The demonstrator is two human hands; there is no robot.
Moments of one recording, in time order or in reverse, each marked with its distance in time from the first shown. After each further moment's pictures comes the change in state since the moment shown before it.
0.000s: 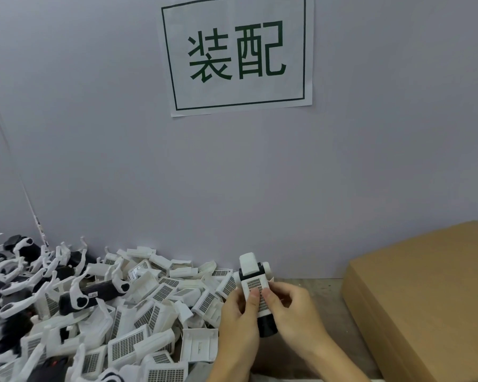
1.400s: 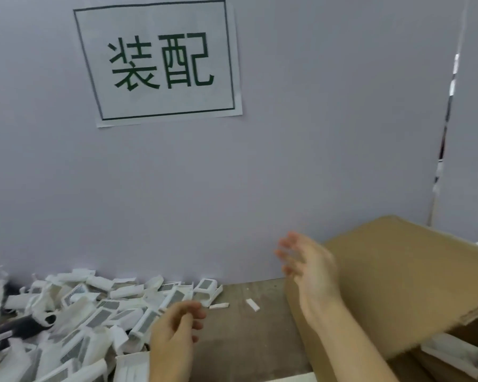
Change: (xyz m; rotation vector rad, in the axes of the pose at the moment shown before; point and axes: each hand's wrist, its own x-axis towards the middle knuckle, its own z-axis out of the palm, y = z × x) left_hand 0.001 0.001 0.005 0.165 0.053 0.160; right_hand 0.008 -0.054 -0.113 0.596 0.490 0.070
